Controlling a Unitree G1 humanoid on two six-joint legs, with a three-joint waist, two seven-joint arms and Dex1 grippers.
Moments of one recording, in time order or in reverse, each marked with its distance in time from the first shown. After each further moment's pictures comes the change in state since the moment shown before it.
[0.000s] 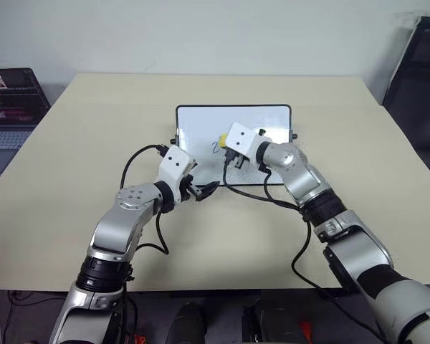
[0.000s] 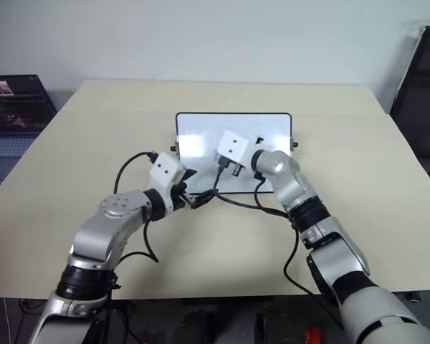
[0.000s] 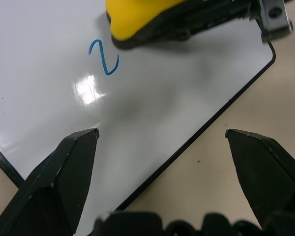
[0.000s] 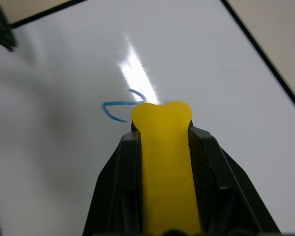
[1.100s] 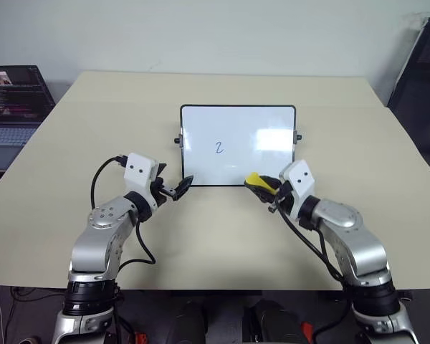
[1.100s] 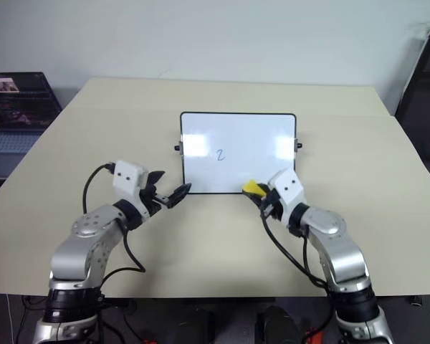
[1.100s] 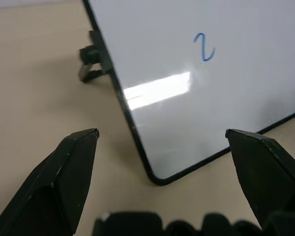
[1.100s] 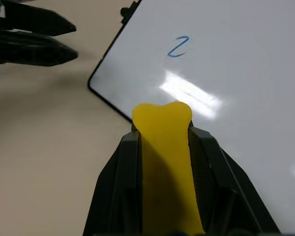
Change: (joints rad) left arm 0.168 -0.045 0.217 -0.016 -0.063 -0.129 0.089; right arm 0.729 -0.033 -0.223 -0.983 0.436 0.504 0.094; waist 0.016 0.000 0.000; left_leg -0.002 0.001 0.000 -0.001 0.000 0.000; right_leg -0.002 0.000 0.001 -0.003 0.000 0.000
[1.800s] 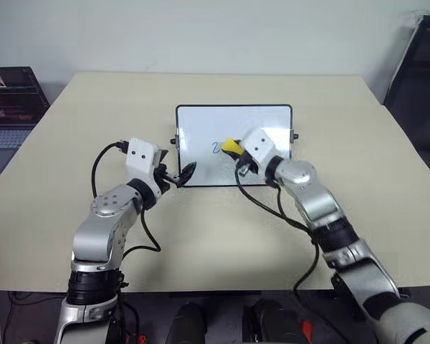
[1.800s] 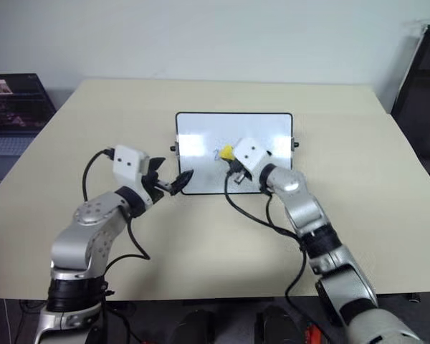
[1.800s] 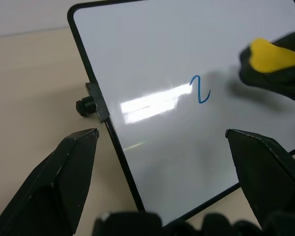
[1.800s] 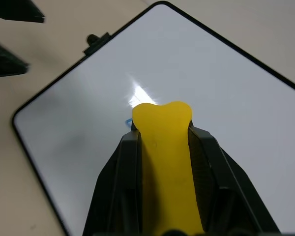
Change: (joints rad) left arm -0.088 -0.003 -0.021 -0.047 -0.013 0.085 0.064; right arm -0.547 0.070 0.178 0.741 -0.224 -0.451 -0.107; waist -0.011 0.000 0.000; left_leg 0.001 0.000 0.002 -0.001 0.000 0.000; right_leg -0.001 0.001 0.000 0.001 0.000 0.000
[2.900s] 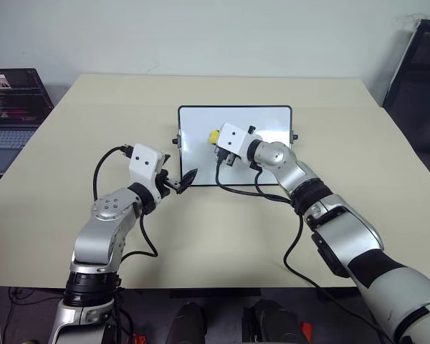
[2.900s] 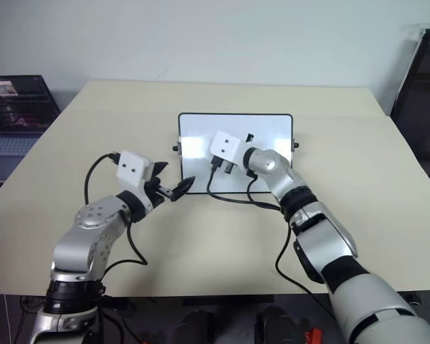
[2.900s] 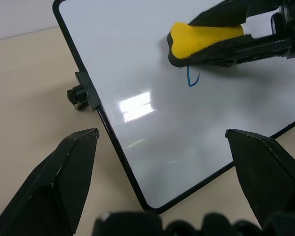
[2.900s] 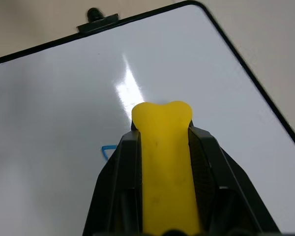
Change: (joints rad) left arm 0.023 0.035 -0.035 0.042 0.027 -0.074 -0.045; right arm -0.316 0.066 0.100 0.648 -0.205 -0.389 -0.018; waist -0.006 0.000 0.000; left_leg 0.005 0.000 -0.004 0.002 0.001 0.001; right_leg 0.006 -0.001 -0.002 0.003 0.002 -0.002
